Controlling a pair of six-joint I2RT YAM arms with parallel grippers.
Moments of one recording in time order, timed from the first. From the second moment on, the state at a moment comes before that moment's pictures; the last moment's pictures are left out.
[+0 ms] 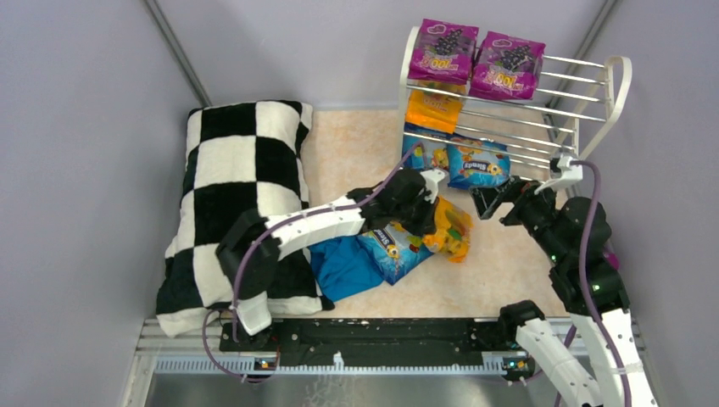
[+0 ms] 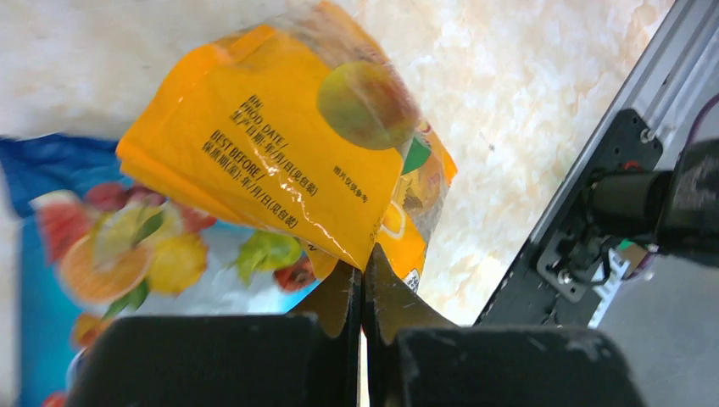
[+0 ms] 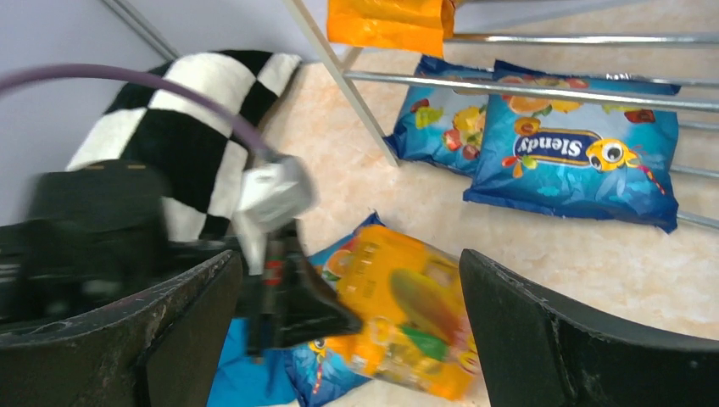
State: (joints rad) left arm -0.98 1.80 1.37 -0.25 0.21 -0.37; right arm 0.27 0.54 0.92 -0.52 -0.09 0.42
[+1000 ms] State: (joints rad) left arm -0.92 1.10 1.24 -0.33 0.12 -0.01; right arm 0.27 0.84 0.43 0.54 -0.71 1.19
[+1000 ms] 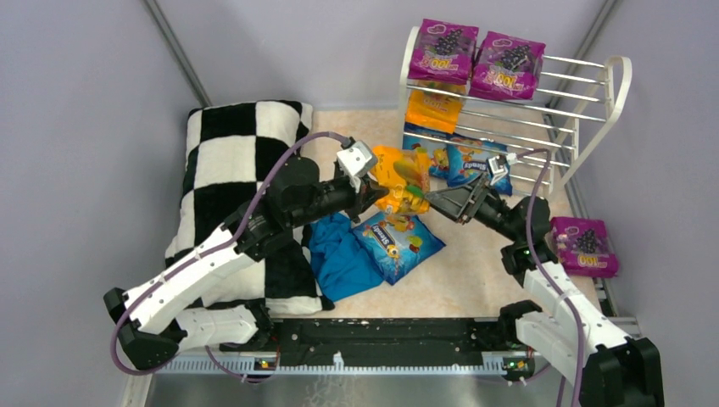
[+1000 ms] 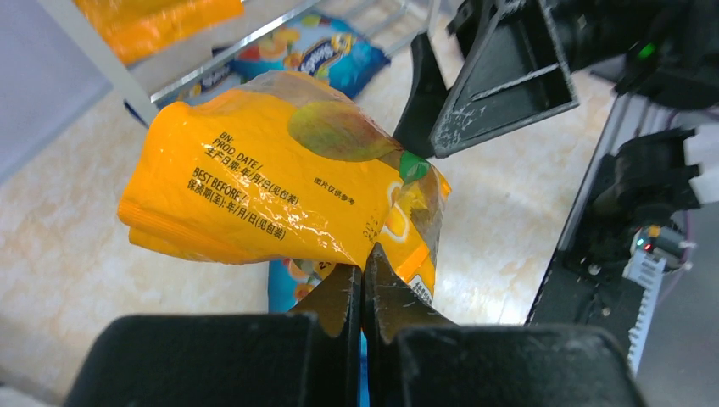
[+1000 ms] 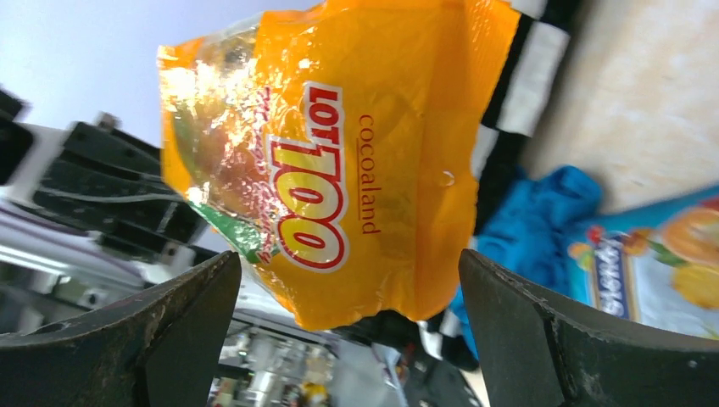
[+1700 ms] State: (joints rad) left arm -0.90 1.09 1.24 -0.10 0.38 -0.18; right arm 0.17 0.83 0.43 0.79 -0.84 1.52
